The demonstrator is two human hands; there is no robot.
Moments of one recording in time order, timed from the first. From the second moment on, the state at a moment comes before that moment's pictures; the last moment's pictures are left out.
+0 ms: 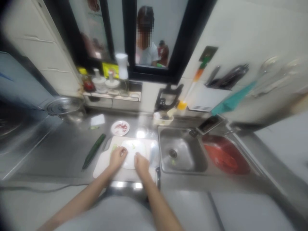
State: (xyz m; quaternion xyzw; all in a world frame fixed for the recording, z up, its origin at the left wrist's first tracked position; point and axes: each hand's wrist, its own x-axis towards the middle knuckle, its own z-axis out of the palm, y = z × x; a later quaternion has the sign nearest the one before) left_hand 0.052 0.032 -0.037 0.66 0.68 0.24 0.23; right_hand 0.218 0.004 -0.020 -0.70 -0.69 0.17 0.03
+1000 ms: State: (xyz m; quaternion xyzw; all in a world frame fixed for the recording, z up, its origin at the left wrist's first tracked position) left_hand -0.013 -0.025 -0.064 0.57 0.79 0.13 0.19; right_hand 0.219 -0.037 -0.011 -0.69 -0.70 0.15 0.08
